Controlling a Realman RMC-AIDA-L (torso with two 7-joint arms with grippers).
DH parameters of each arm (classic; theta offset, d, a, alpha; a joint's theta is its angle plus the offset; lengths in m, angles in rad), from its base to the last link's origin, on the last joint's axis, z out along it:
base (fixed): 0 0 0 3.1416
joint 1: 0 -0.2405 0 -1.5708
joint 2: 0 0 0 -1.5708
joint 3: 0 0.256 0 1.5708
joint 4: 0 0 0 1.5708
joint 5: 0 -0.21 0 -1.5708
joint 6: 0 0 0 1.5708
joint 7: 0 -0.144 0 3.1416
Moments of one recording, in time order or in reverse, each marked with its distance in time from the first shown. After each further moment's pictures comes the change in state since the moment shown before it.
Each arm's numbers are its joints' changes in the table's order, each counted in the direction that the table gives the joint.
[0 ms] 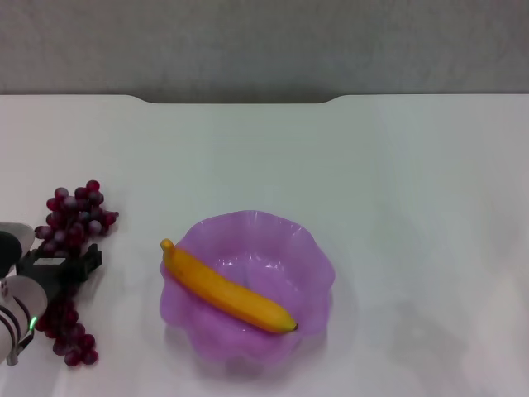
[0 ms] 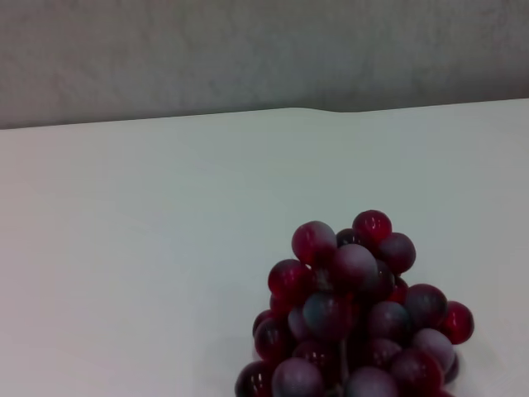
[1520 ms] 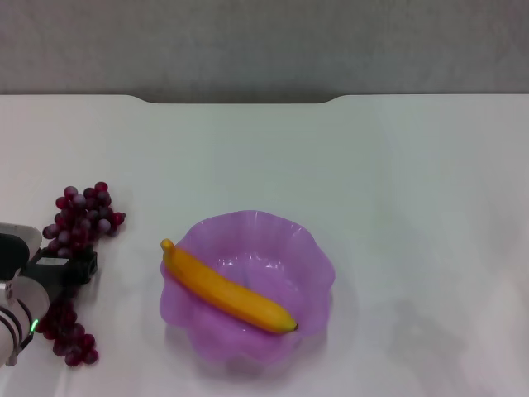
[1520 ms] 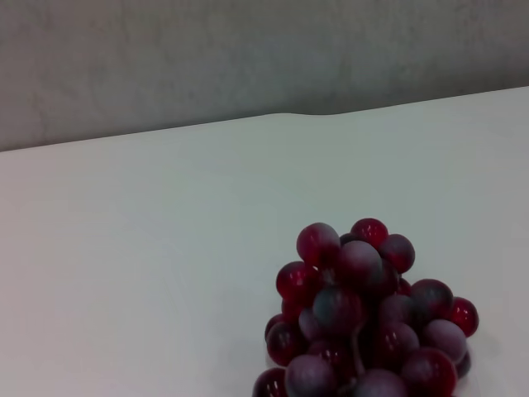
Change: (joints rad) left arm -0.016 -0.002 0.002 0.028 -0.003 -0.001 -0.073; right arm -0.005 0.002 -0.002 0.000 0.004 -0.006 0.000
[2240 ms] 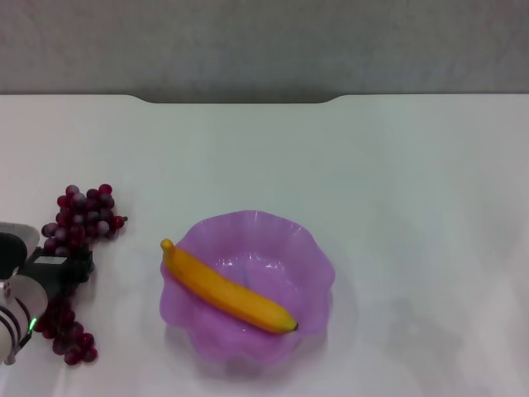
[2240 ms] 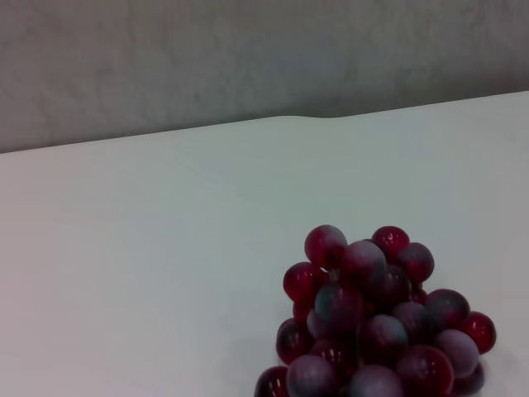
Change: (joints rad) left arm 0.000 -0.001 -0.009 0.000 0.000 -0.002 0.000; right arm -0.015 0.000 -0.014 -0.019 -0.004 -0.001 0.000
